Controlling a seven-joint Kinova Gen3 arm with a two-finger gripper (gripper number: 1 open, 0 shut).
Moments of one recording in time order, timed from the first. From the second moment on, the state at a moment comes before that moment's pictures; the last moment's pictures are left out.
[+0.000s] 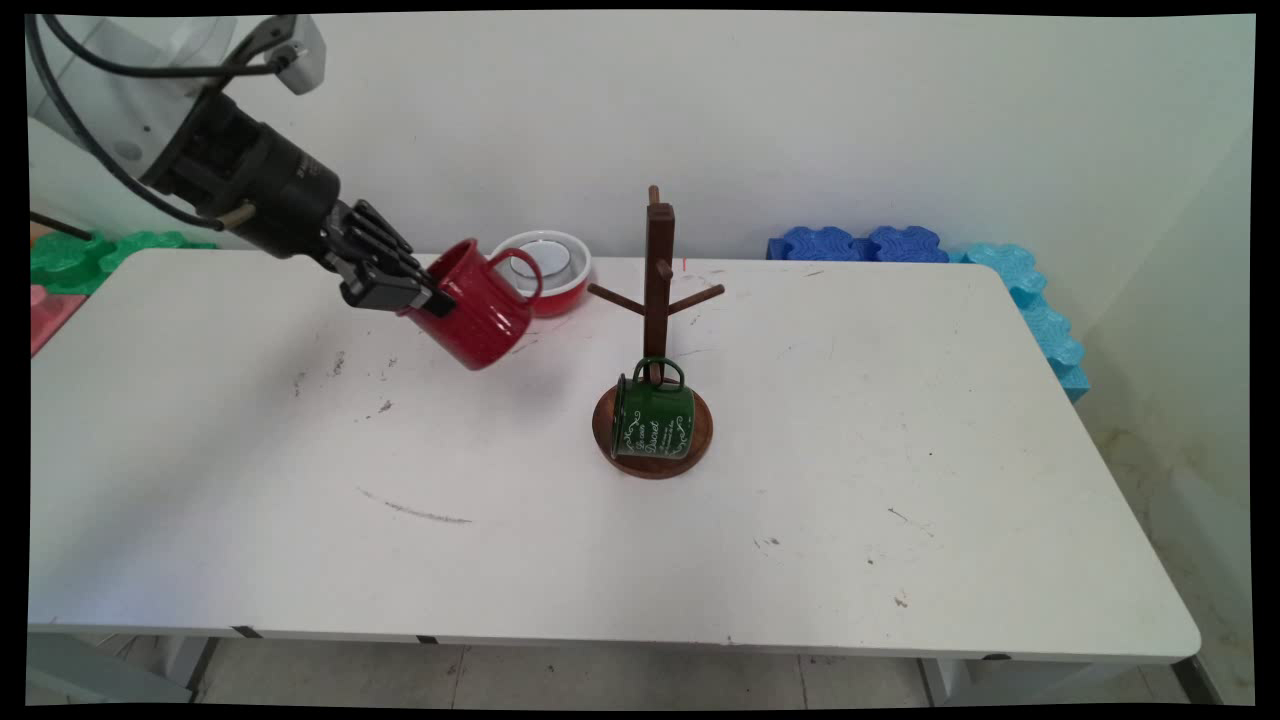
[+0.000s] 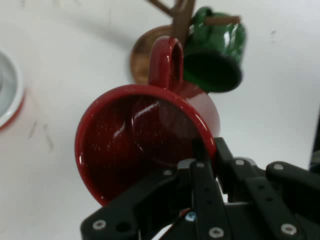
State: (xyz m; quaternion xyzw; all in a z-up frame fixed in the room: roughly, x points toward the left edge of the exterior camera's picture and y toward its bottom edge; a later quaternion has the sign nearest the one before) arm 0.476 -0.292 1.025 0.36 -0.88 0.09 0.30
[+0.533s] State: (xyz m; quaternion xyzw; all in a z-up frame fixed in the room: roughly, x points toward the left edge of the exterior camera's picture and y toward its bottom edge) arm 0.499 -0.306 1.011 0.35 -0.89 0.13 0.25
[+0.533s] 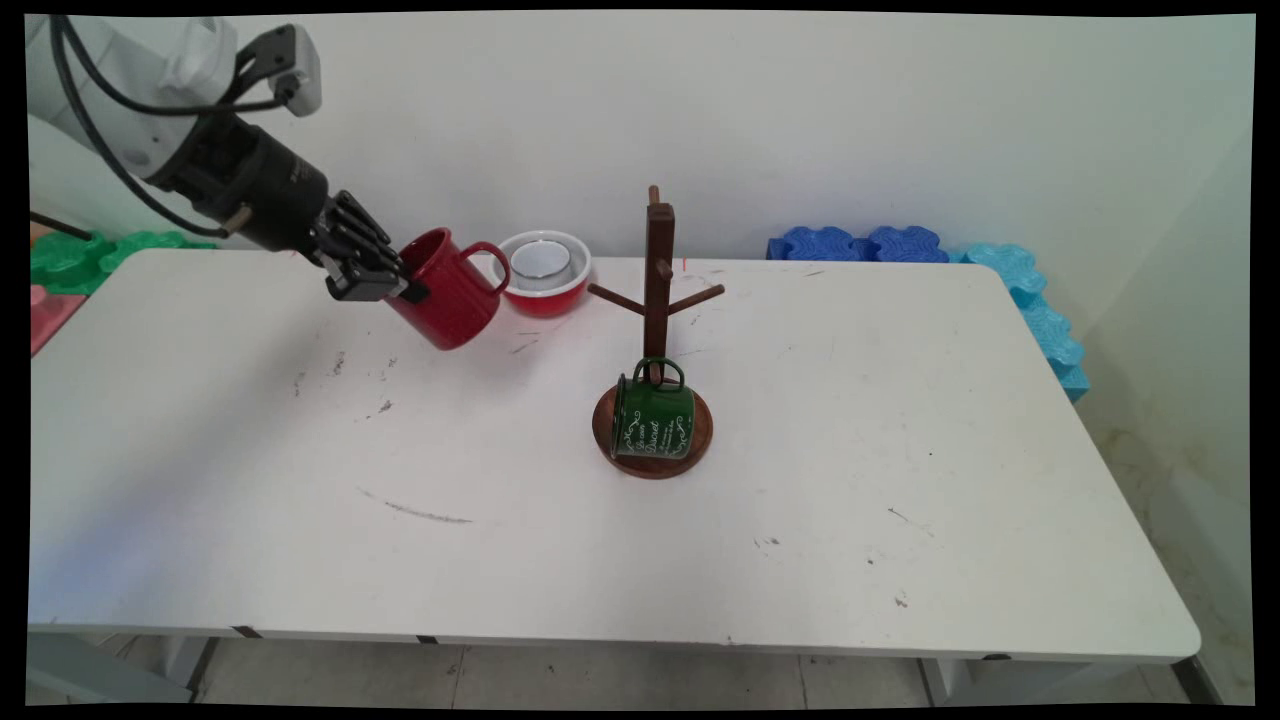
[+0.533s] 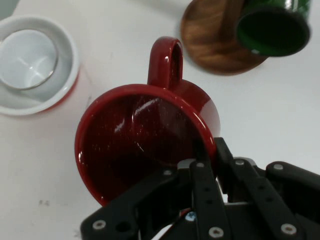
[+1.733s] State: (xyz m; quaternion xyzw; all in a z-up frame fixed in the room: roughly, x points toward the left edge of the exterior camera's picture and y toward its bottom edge) arm 0.486 -0.352 0.930 0.22 -0.94 0.19 0.18
